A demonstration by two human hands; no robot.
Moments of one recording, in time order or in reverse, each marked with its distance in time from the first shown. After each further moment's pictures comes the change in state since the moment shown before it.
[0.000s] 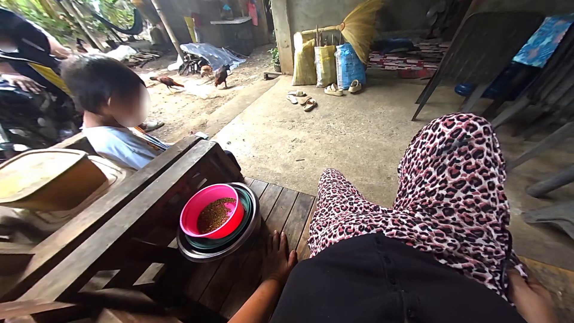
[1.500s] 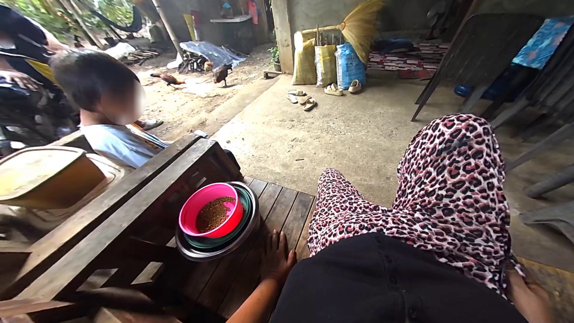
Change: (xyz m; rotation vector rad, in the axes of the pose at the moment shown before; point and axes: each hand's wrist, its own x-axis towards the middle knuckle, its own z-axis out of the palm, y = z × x) left_hand 0.000 0.009 -0.024 -0.007 -0.129 -0.036; right_hand -0.001 0.000 0.001 0.028 0.003 -0.003
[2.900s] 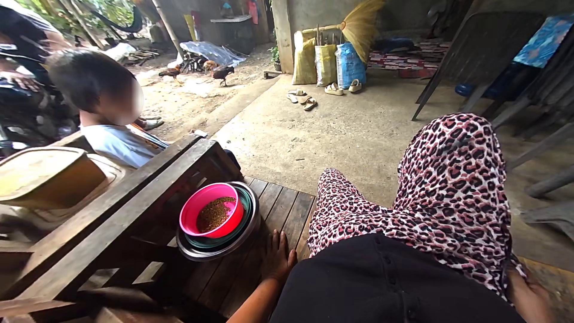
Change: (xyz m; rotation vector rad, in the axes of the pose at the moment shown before) left_hand 0.002 -0.005 0.015 0.027 0.075 0.010; right_hand 0.002 0.002 -0.001 -0.005 -0.002 -0.008
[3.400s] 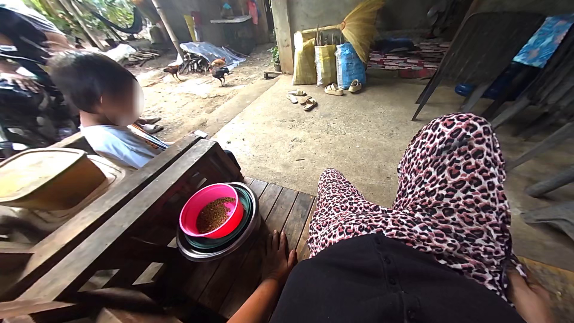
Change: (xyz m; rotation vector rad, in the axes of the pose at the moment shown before) left_hand -0.001 0.009 -0.020 -0.011 -0.094 -0.028; right_hand 0.000 0.001 0.000 0.000 0.001 0.000
